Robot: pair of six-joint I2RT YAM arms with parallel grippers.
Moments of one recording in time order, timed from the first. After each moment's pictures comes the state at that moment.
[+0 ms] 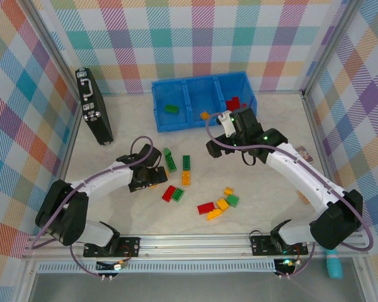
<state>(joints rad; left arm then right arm) -0.53 1.42 0.80 -0.67 -0.11 -0.81 0.58 1.35 1.26 -0.73 -0.01 0.03</state>
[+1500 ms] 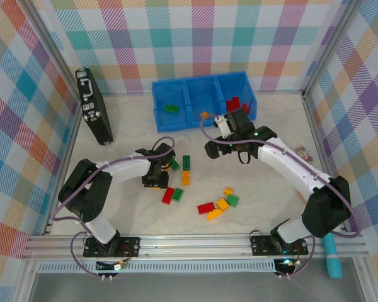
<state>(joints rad) -0.60 1.66 0.94 -0.73 -0.09 -0.53 0.56 1.46 1.25 -0.71 -0.03 0.04</state>
